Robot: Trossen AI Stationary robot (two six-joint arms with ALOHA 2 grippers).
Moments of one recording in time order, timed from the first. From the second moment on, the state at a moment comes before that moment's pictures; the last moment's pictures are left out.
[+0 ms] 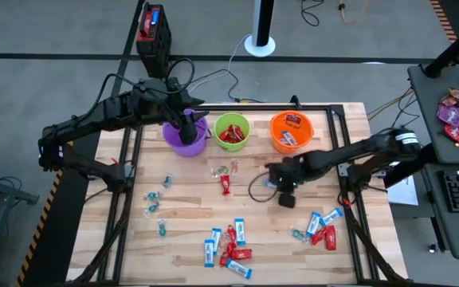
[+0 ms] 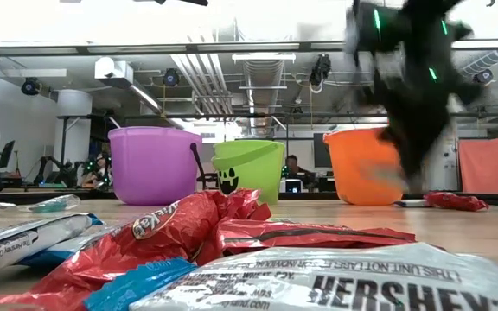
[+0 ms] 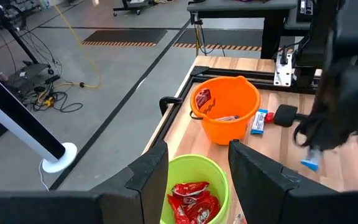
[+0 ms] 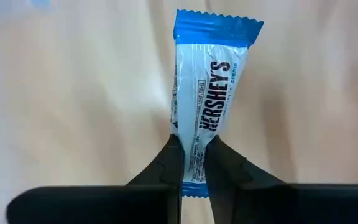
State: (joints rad) left arm 0.25 1.26 1.52 -0.67 -0.20 0.10; right arm 0.06 1.46 0.86 -0.63 -0.05 0.28
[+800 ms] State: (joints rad) left arm 0.29 1.26 1.66 -0.64 -0.50 0.14; right arm -0.52 1.67 1.89 -1.46 -0.03 0.53
